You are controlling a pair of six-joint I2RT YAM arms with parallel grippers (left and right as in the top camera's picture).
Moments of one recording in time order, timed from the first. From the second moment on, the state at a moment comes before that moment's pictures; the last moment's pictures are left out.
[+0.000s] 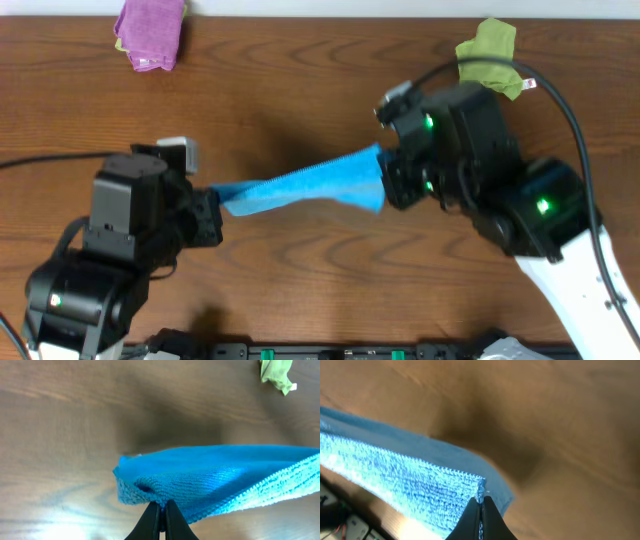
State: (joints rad) left arm -0.27 0.92 1.27 -1.21 0.13 -0.39; right arm 0.56 1.28 1.53 -1.14 -0.11 0.12
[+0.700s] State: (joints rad) left arm -0.31 1.03 1.05 -1.02 0.10 -0.51; right arm 0.60 1.39 1.38 -1.02 -0.10 0.25
